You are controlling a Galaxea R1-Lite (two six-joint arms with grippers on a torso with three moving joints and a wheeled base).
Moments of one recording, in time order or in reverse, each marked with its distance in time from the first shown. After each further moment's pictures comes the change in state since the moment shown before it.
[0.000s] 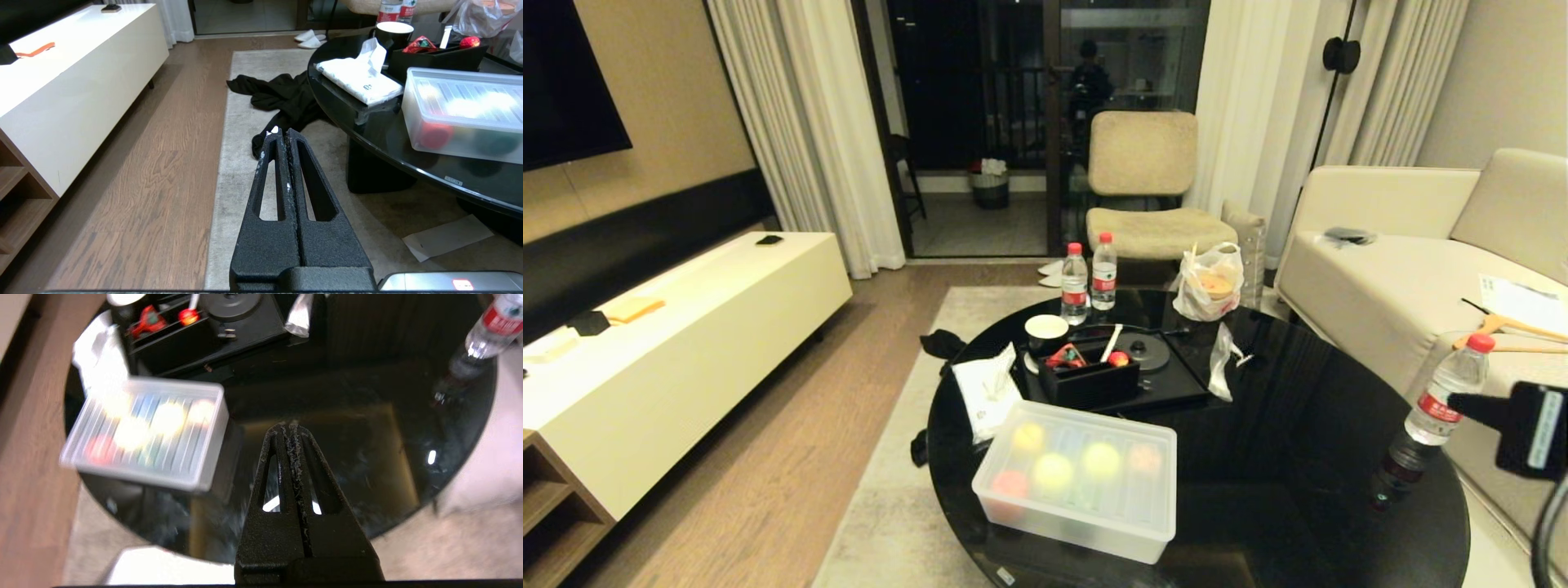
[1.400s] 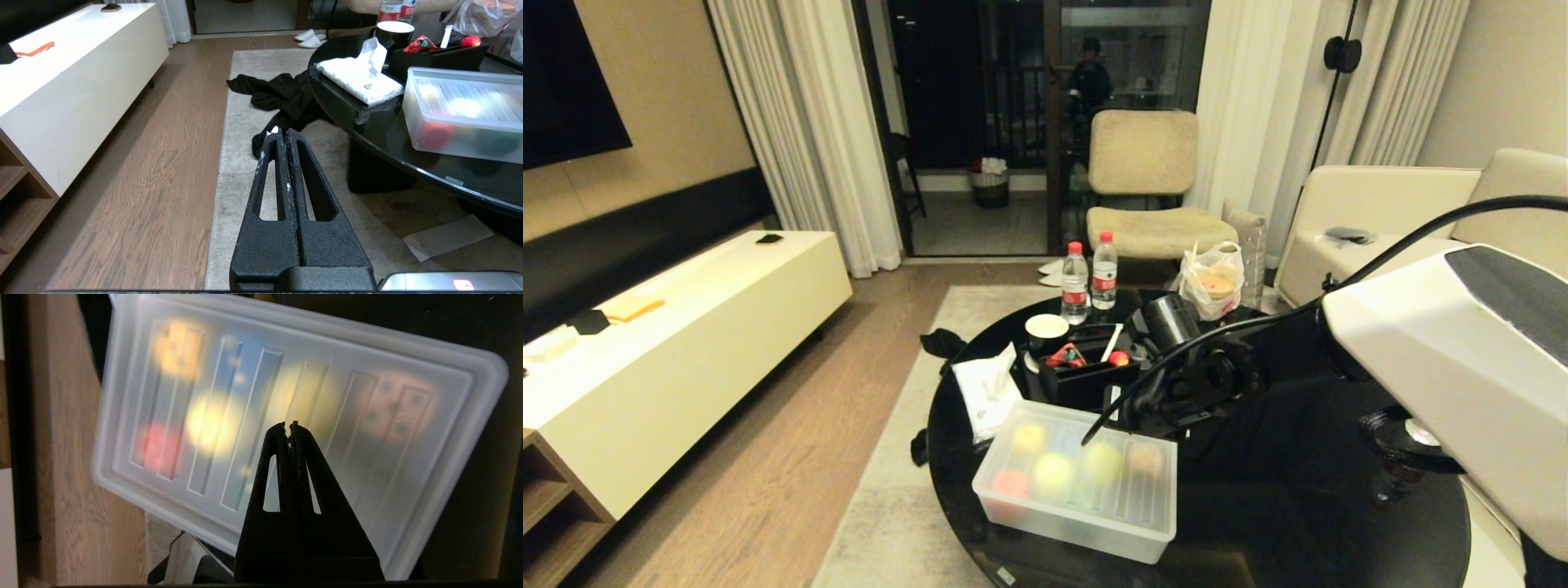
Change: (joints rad) left arm 0.000 0.000 0.000 0.000 0.000 0.001; right arm 0.475 1.107 -0.590 -0.079 -0.041 0.347
